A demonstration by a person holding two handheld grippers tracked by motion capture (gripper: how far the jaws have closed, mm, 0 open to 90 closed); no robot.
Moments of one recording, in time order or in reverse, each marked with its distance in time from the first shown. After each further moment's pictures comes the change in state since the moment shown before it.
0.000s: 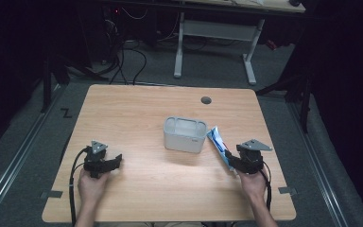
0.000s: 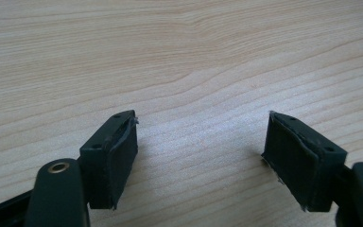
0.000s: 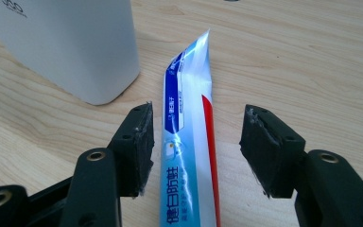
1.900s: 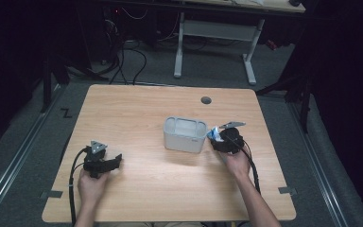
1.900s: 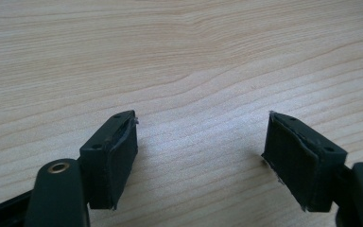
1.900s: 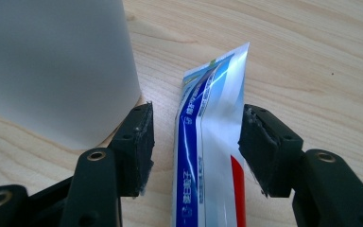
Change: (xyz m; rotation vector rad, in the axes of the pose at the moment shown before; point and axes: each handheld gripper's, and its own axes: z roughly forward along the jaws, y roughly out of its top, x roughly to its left) left arm 0.001 0.000 0.000 -0.003 -0.006 -0.007; right arm 0.009 0.048 0.074 0.188 0.024 -0.047
